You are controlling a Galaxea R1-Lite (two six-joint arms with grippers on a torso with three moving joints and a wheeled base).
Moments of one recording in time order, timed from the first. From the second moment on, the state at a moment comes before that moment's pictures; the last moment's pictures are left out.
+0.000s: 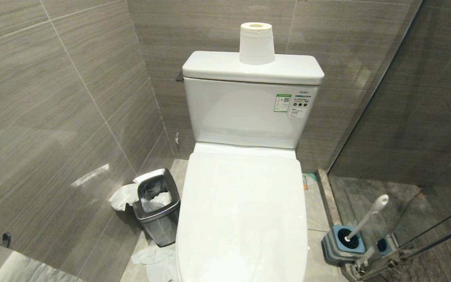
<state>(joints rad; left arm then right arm) 0.00 0.00 0.00 0.01 0.00 0.00 0.00 0.00 0.00 0.00 -0.02 0.08</state>
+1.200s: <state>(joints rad) -0.01 0.00 0.00 0.01 0.00 0.00 0.00 0.00 0.00 0.00 -0.02 0.08</state>
